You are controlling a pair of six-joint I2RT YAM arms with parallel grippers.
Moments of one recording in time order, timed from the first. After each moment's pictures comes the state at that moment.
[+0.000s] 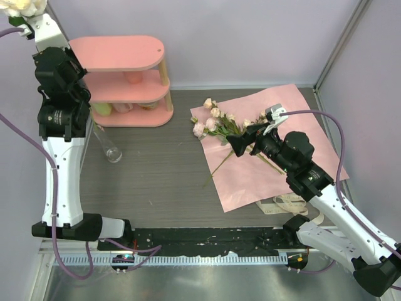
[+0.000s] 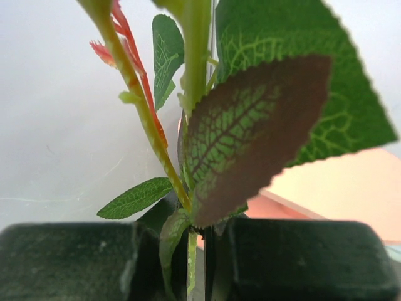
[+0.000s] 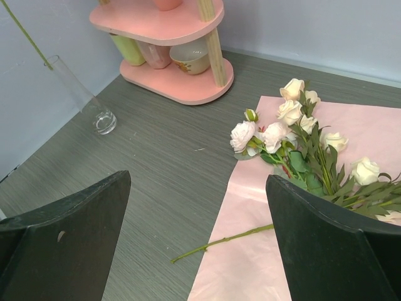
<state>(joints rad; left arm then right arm) -0.08 1.36 1.98 -0.50 -0.61 0.02 0.58 0.83 0.85 -0.06 -0.07 0.23</state>
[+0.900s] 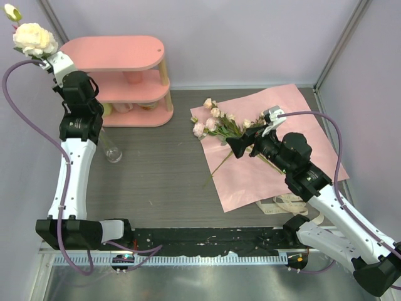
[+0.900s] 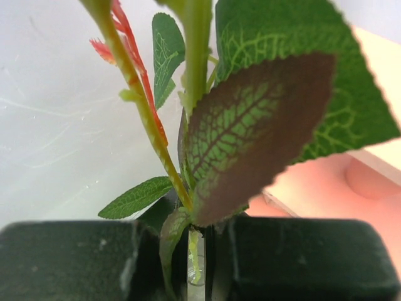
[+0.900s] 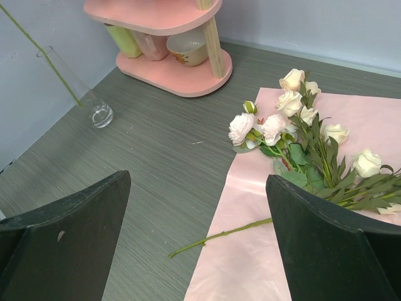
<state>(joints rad) 0.00 1.28 1.51 -0.32 -0.73 -0.11 0.58 0.83 0.82 -0.05 -0.07 0.23</state>
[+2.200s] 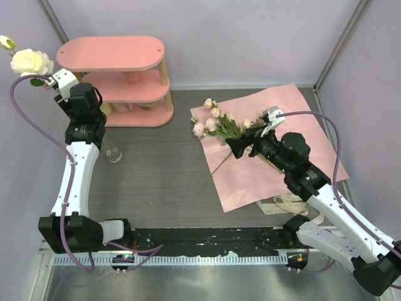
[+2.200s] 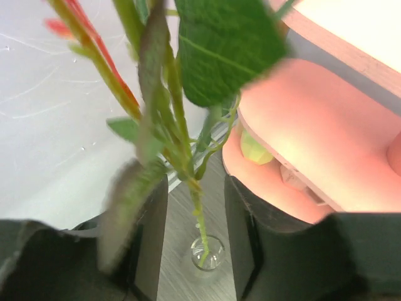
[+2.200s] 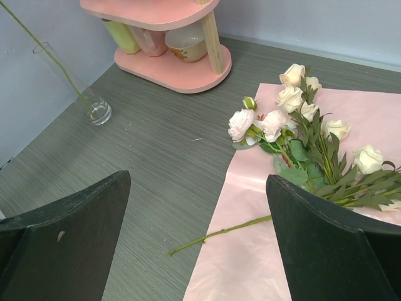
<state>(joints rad) 0.04 1.25 1.31 -0.29 -0.74 -0.22 0.58 0.84 0.82 -0.05 -0.07 0.23</state>
